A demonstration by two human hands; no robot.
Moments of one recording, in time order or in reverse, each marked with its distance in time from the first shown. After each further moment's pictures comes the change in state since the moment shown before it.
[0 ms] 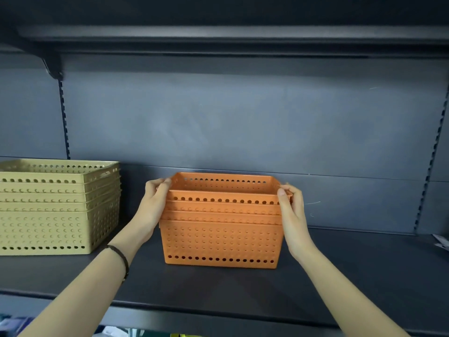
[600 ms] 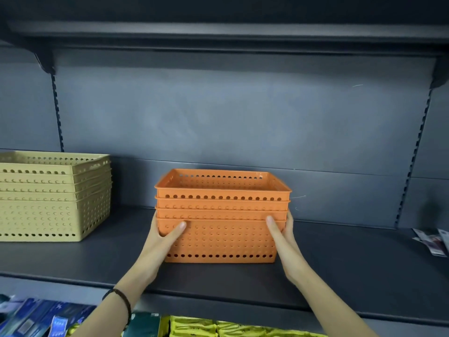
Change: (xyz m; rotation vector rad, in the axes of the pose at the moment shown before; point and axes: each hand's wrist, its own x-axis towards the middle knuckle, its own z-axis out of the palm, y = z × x) left_hand -0.082 -0.054 0.036 -0.232 -0.170 -0.088; right_hand -0.049 0.016 -0.051 0.120 -0.251 0.280
